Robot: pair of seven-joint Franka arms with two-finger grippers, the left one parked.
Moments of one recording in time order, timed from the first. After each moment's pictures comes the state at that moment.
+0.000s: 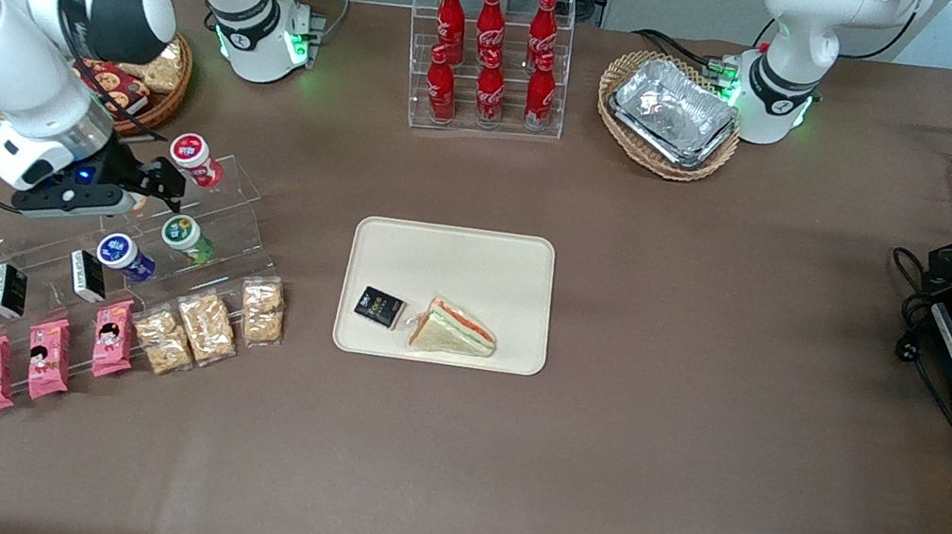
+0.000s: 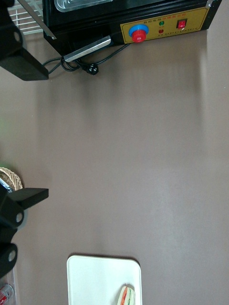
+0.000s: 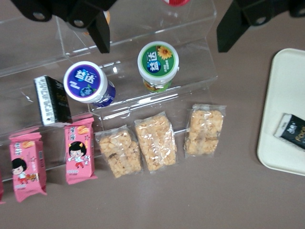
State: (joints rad) arm 0.02 -0.16 0.05 -2.27 0.01 2.19 -0.13
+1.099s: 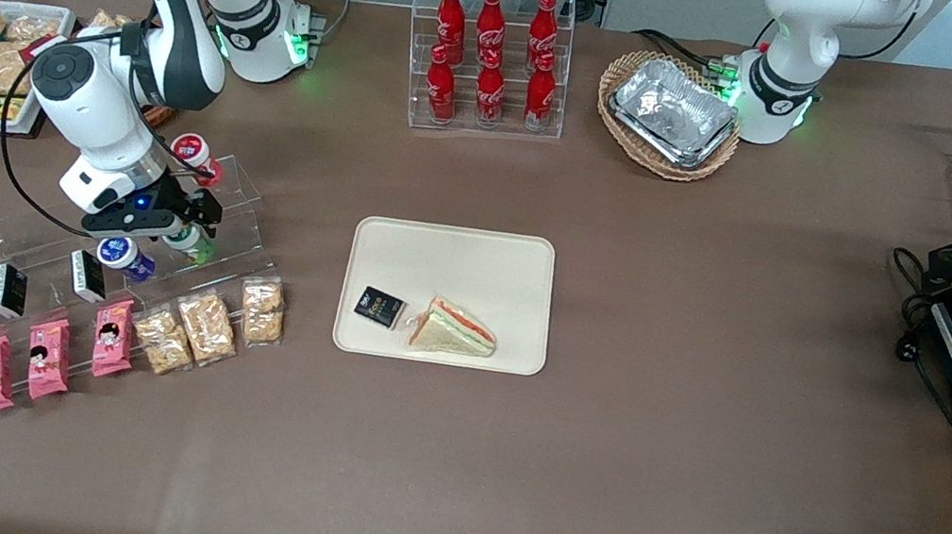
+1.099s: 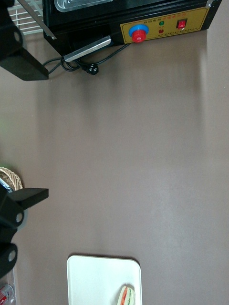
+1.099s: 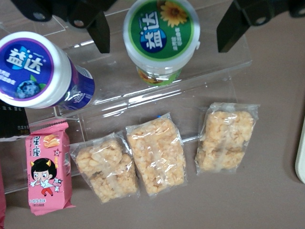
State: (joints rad) arm 0.01 -0.06 0.05 -2.51 0.01 2.59 -0.13
